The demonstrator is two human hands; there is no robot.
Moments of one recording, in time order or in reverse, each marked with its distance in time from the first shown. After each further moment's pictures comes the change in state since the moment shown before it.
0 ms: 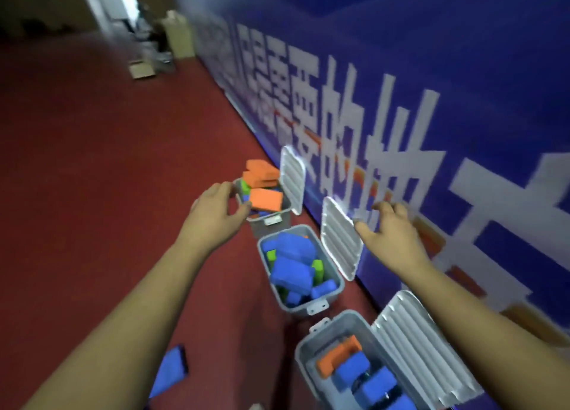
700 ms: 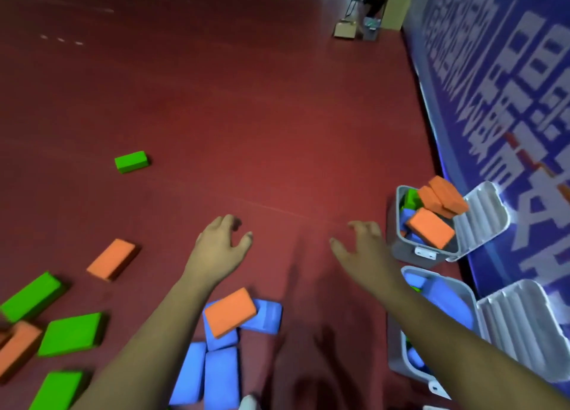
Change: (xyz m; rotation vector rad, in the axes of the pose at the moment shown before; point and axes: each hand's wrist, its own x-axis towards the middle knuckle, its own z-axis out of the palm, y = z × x) left_hand -0.226 -0.428 -0.148 0.021 0.249 -0.694; right_hand -0.087 -0.413 0.363 -0.013 -0.453 -0.588
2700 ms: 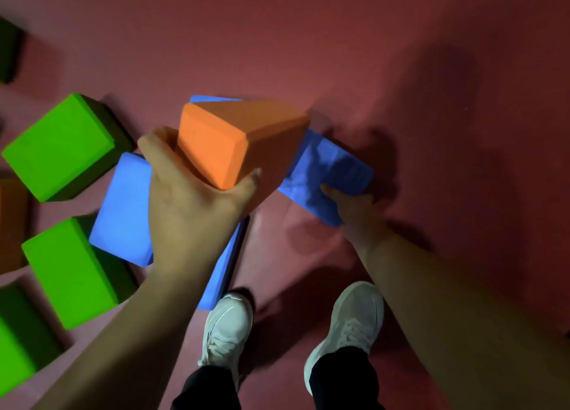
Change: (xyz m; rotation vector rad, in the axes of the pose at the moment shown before) left_hand -0.051 -0.424 0.565 -0.074 0.334 -0.889; right_hand 0.158 0.378 0.847 0.250 -0.722 0.802
